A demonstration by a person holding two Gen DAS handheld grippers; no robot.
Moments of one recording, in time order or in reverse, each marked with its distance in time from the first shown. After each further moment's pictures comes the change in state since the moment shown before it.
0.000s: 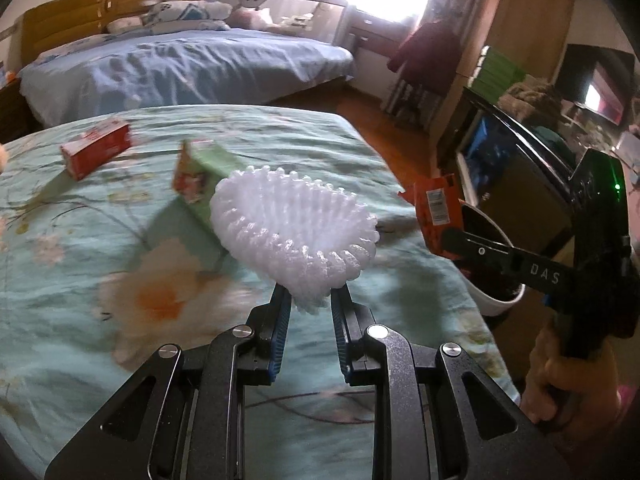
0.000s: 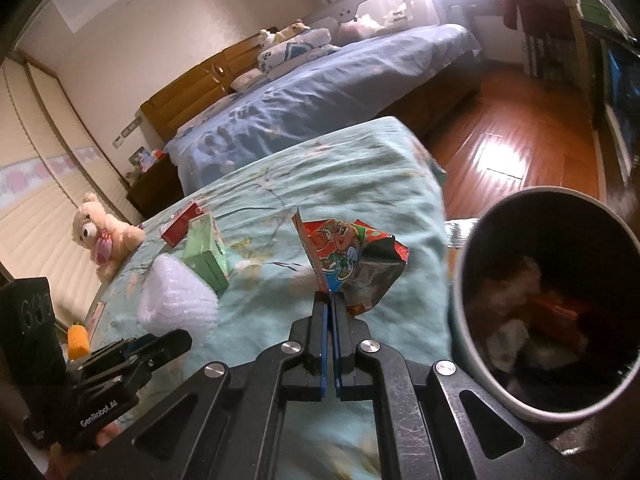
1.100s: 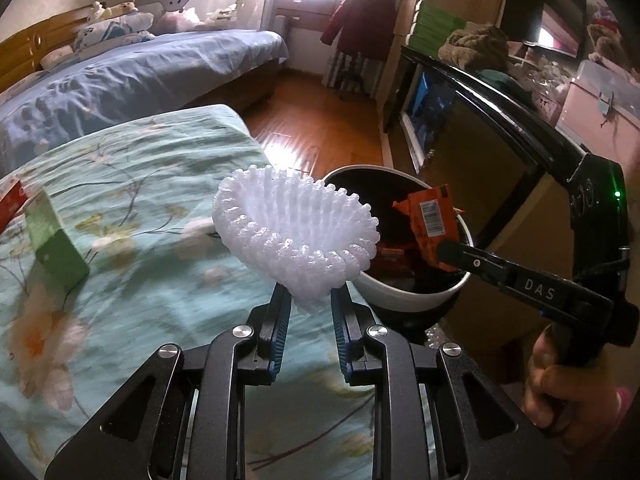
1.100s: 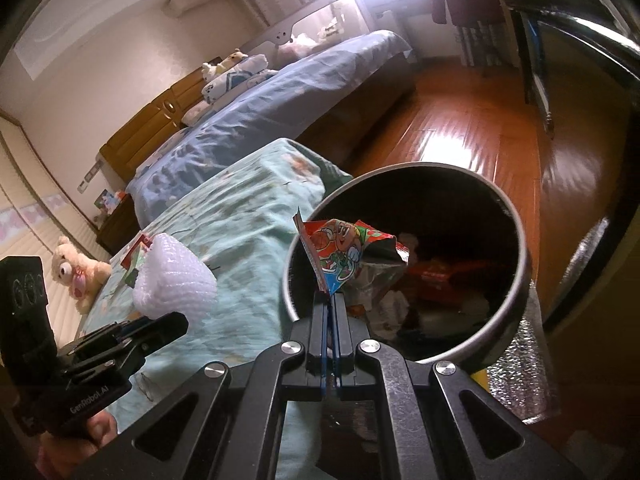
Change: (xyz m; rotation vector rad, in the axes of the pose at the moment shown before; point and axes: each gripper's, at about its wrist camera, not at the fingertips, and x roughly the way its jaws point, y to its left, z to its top) left arm 0.039 -0.114 0.005 0.193 0.061 -0.096; right arm -0.067 -0.099 -0.026 0.149 -0.067 -0.109
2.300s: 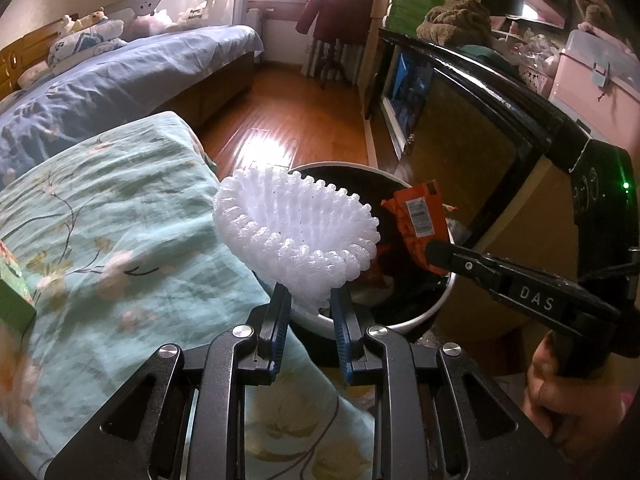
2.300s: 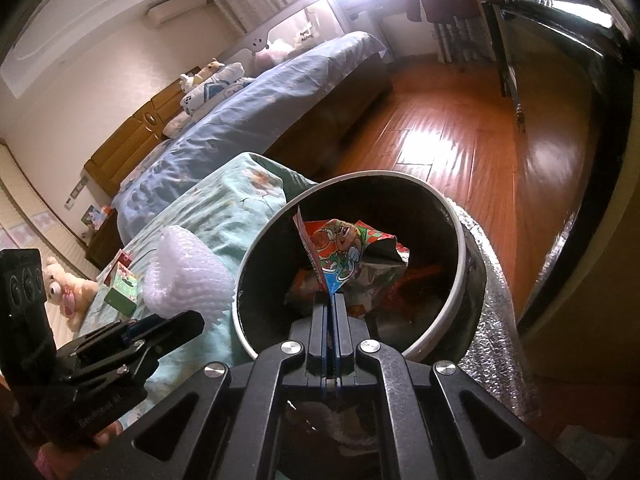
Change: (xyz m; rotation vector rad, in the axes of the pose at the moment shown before) left arm 0.038 -0.047 0.021 0.074 0.038 -0.018; right arm -0.003 -0.034 0.013 0.048 -0.007 -0.041
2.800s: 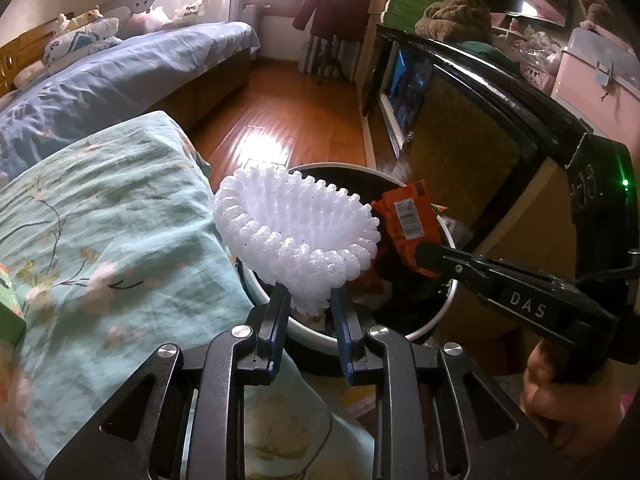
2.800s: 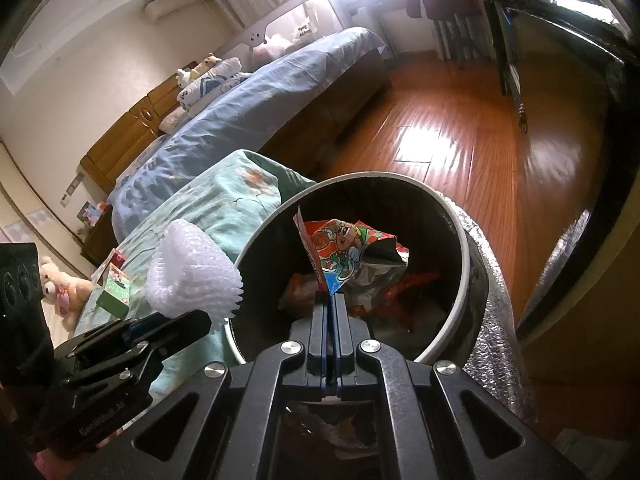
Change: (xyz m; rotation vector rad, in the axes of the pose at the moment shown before) left arm 0.012 -0.005 0.007 0.003 0.017 -0.011; right arm 0.010 -0.003 0.007 -0.002 0.021 -0.013
